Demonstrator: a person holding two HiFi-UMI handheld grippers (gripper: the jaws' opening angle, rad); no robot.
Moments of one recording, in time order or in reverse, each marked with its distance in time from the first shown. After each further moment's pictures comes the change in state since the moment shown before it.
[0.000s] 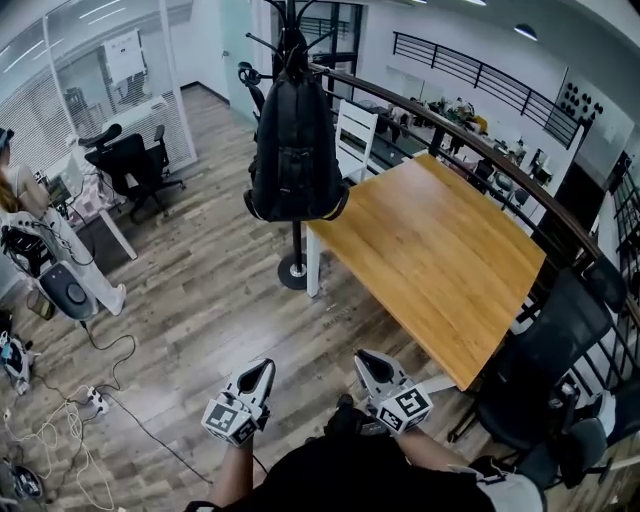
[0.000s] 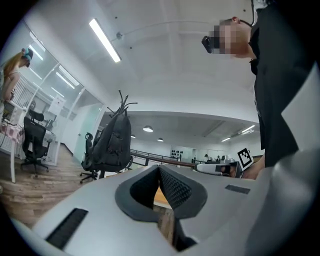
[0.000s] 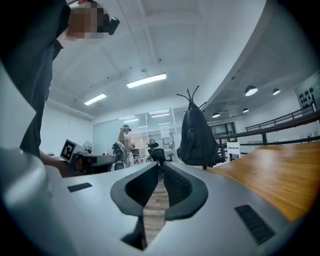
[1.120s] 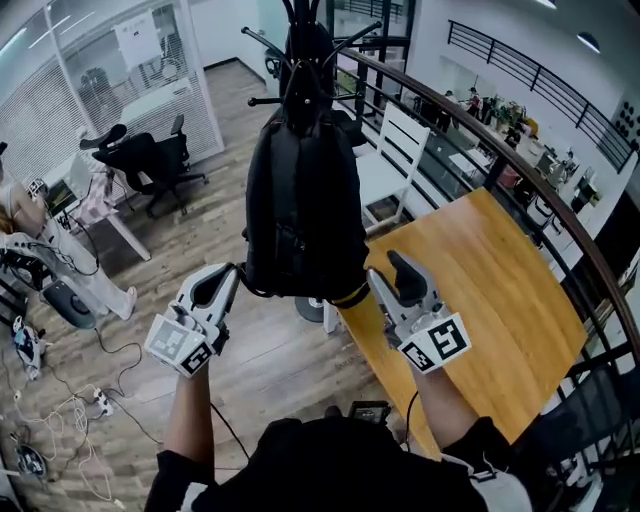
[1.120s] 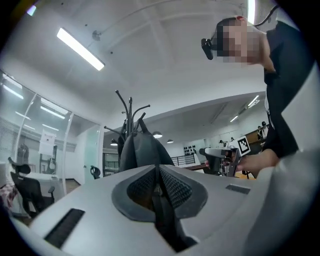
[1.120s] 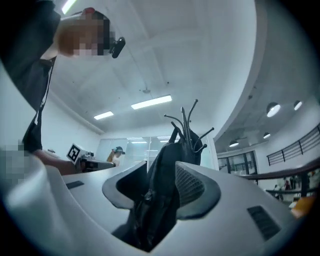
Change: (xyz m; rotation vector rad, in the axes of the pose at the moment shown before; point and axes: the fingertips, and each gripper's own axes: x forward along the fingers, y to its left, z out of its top) left arm 0.284 0.218 0.236 0.327 -0.056 0.113; right arm 0.270 -0.253 0.260 -0.138 -0.310 0.174
